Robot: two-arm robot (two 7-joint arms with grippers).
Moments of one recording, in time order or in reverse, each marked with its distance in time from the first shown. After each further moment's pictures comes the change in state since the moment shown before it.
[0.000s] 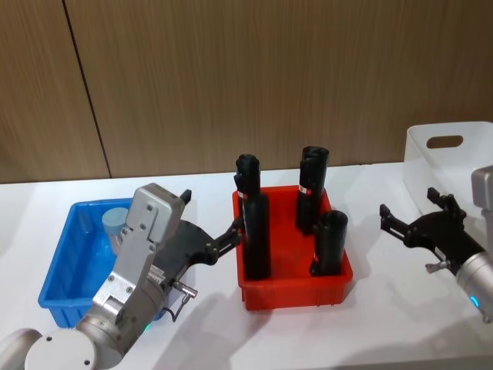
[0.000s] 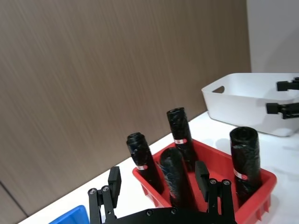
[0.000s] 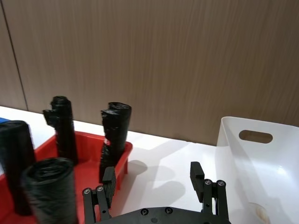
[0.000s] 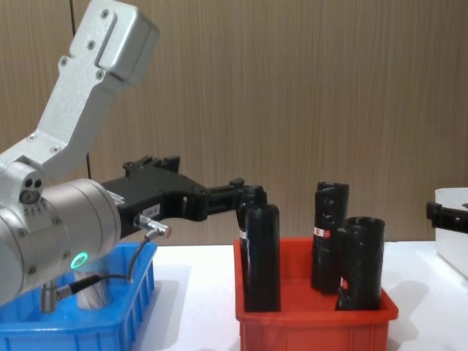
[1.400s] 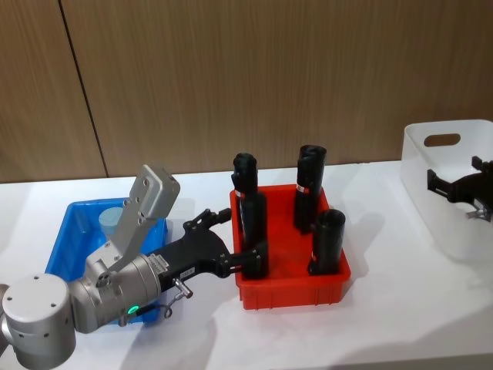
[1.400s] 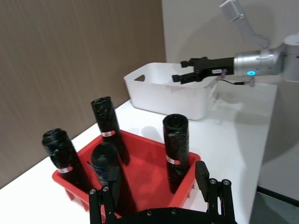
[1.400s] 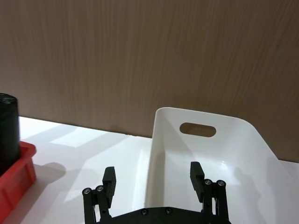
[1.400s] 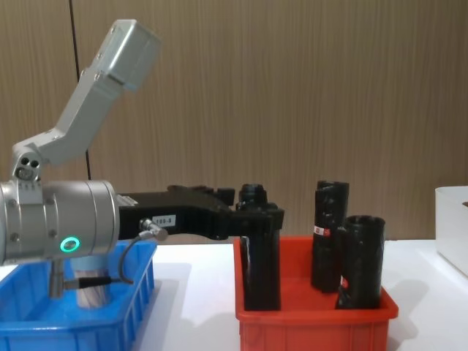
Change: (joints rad) left arm -0.166 -0.022 -0.059 0.212 -0.114 0.097 -0.558; right arm 0.383 0.009 0.025 0.547 -0.049 -0.043 0.096
